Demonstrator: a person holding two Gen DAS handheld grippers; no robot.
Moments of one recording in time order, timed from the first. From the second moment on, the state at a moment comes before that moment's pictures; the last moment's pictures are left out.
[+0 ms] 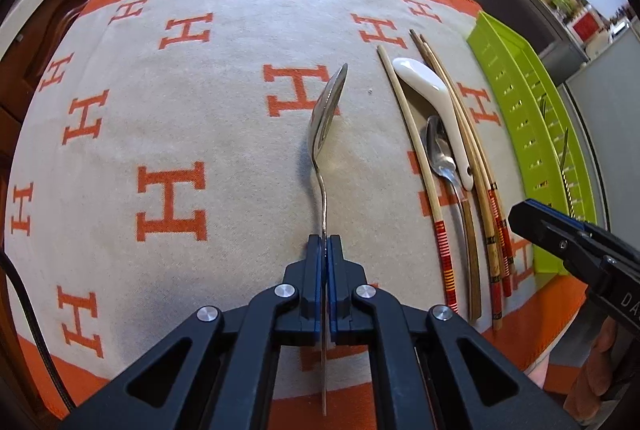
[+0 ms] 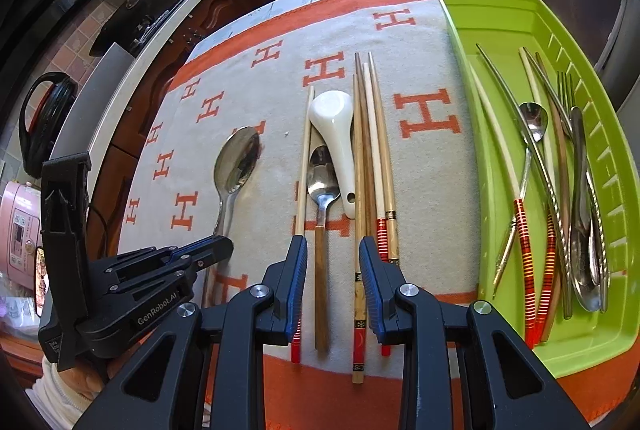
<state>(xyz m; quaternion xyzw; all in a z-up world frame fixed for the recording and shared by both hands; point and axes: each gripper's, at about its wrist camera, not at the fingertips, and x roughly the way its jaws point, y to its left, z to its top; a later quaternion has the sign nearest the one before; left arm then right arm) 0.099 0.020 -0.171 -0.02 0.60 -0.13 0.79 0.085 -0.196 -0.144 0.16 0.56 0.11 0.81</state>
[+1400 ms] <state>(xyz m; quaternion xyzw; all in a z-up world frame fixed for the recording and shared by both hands) 0.112 0.055 -0.157 -0.14 0.58 -0.16 0.79 0.171 -0.177 -0.179 0.03 0.61 0.02 0.79</state>
